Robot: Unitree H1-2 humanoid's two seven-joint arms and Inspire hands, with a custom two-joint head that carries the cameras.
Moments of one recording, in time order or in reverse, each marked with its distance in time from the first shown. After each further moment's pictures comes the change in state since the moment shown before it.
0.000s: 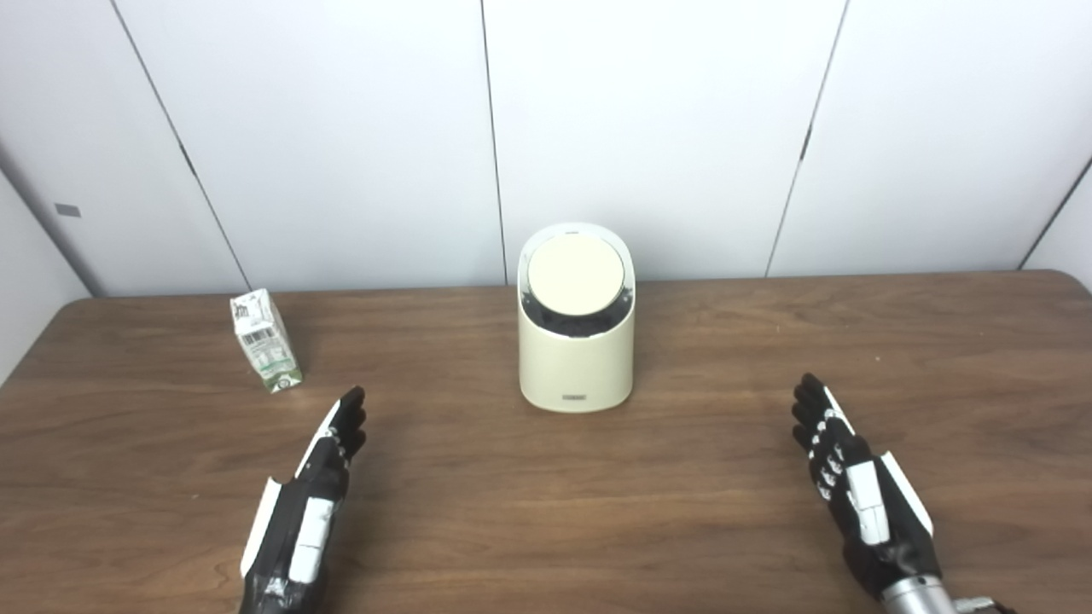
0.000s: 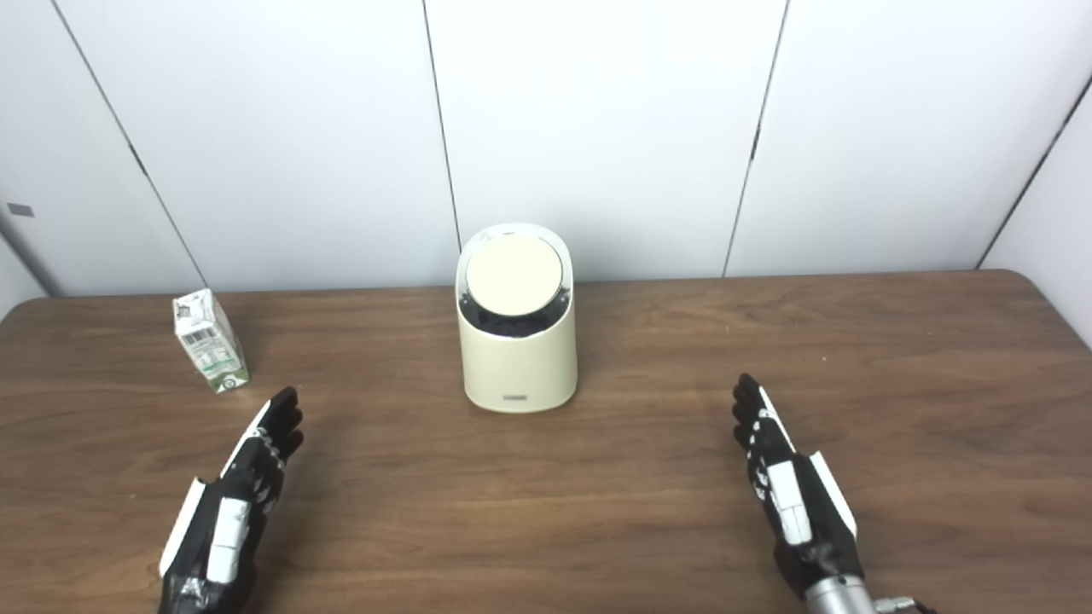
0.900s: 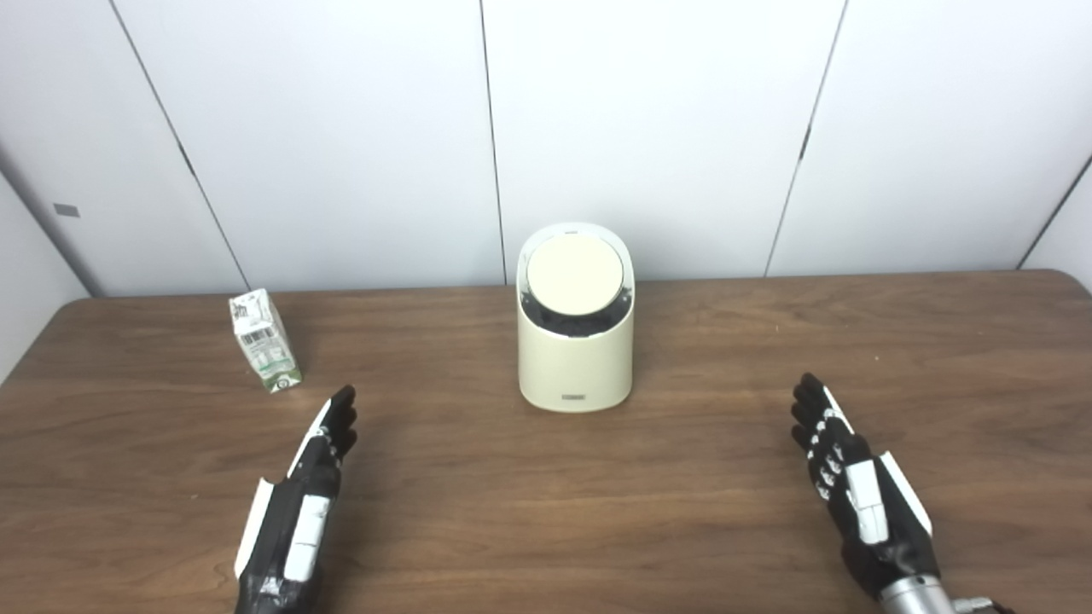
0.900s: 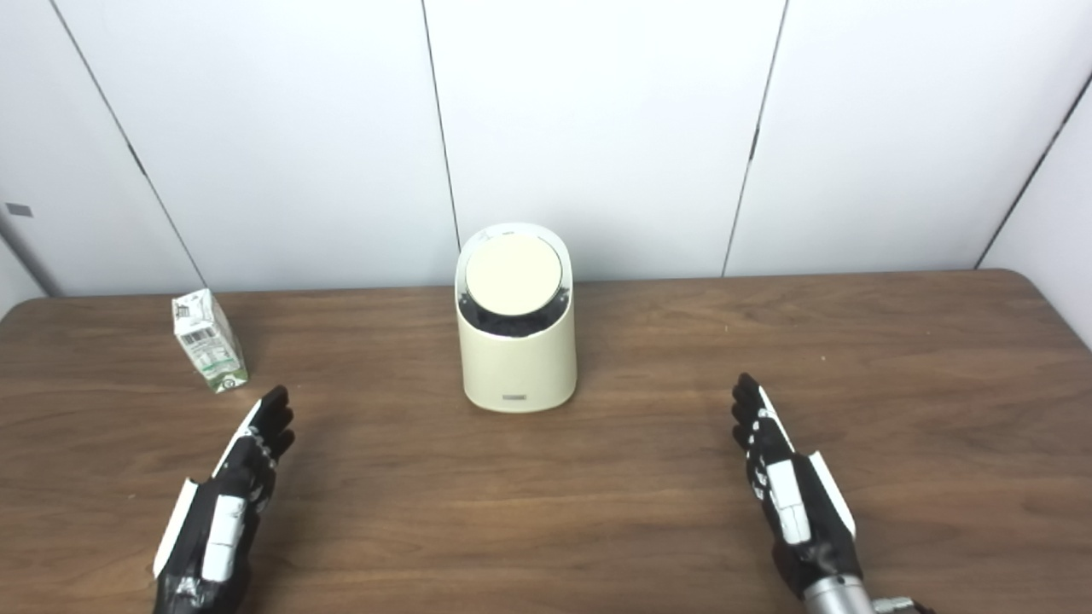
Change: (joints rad) left arm 0.000 -0.016 0.019 0.000 0.017 -0.002 0.027; right arm 0.001 0.007 -0.004 -0.002 0.004 0.003 -0.003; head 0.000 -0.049
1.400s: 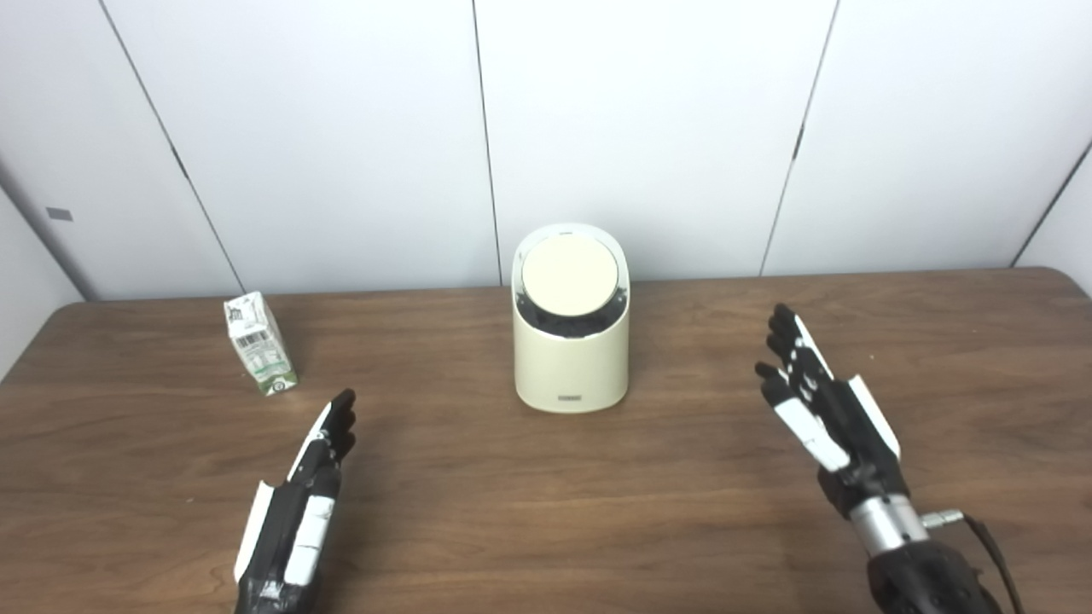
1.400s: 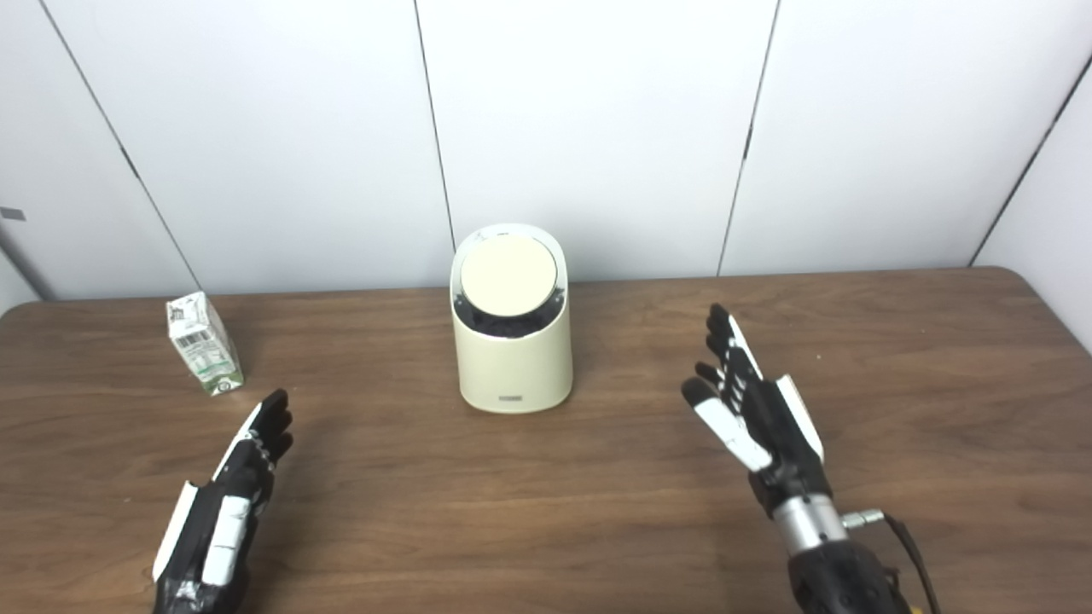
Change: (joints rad) left arm 0.007 -0.005 -0.004 -0.001 0.025 -0.007 0.001; right arm -0.210 0.001 0.047 -0.041 -0.168 0.091 -0.044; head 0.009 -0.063
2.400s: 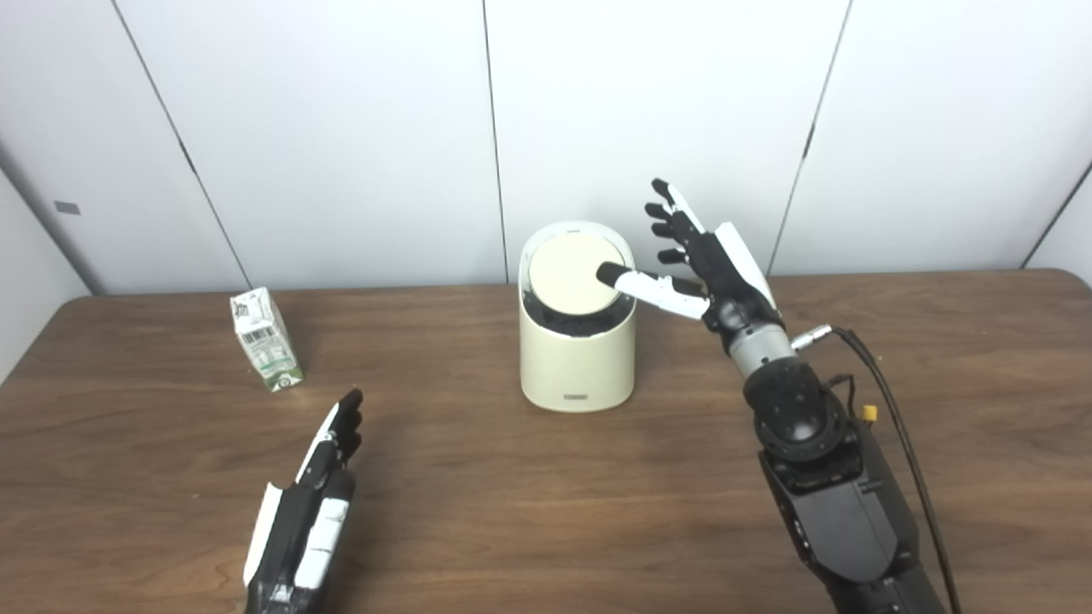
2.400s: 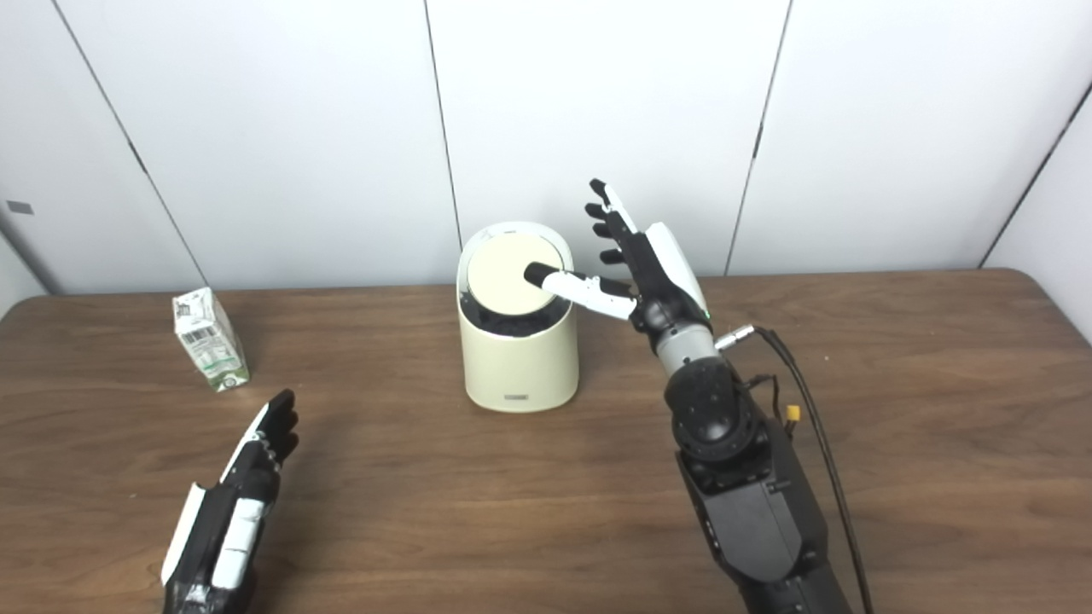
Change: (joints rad) left arm 0.012 -0.023 -0.007 -0.017 0.033 -0.005 0.008; right arm -0.438 0.051 0.173 0.212 -0.390 0.261 -0.044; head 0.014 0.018
